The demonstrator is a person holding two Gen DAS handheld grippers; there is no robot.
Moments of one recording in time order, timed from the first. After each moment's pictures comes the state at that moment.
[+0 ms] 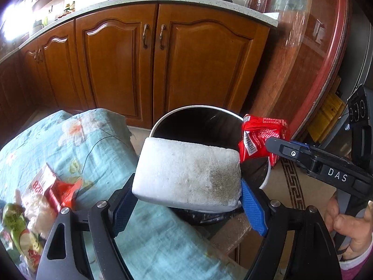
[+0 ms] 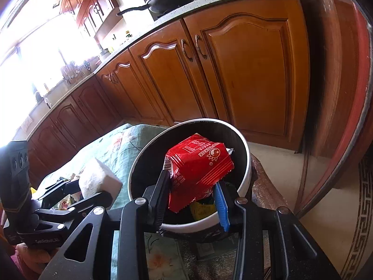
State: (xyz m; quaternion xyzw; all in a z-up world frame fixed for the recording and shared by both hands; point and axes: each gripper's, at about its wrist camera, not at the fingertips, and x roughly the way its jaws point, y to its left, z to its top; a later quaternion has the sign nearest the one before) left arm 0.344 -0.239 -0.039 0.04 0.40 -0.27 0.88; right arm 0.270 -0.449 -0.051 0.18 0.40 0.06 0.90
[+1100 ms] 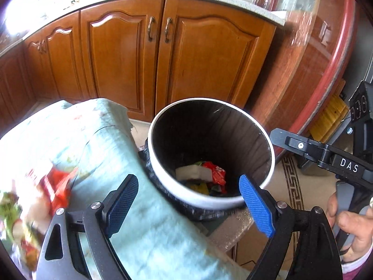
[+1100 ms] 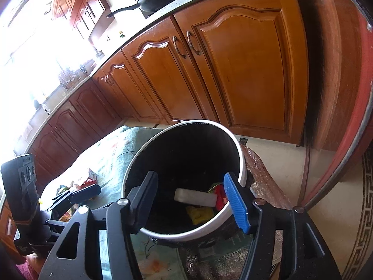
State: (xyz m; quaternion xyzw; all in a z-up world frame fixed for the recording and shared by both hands) left arm 0.334 -0.238 -0.053 0.02 0.40 -0.25 0.88; right arm 0.272 -0.460 -0.056 0.21 0.40 0.06 0.89
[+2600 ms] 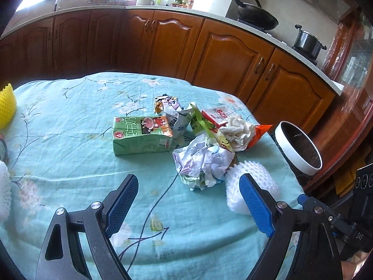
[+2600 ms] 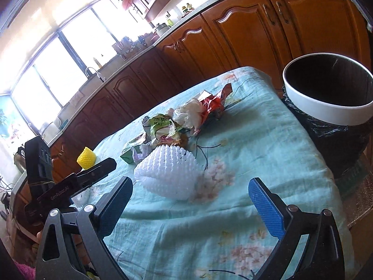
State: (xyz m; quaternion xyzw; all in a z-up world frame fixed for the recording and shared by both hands) left arm 0.185 0.034 -0.036 -0.12 0.38 -0.08 0.91; right arm 0.192 -0.231 -0.069 0.22 0.42 0.22 0.85
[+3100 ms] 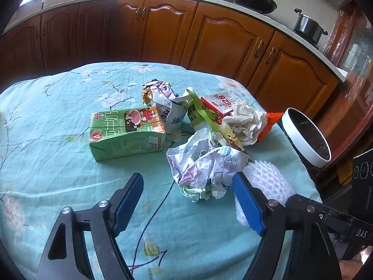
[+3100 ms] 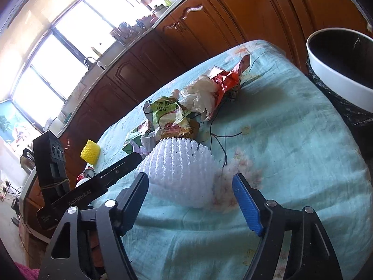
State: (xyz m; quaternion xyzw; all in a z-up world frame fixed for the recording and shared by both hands) left arm 0.241 0.020 -0.066 -0.10 0.42 -0.10 0.90; right arm 0.224 -0.211 -0.096 0.25 0.47 0.25 0.81
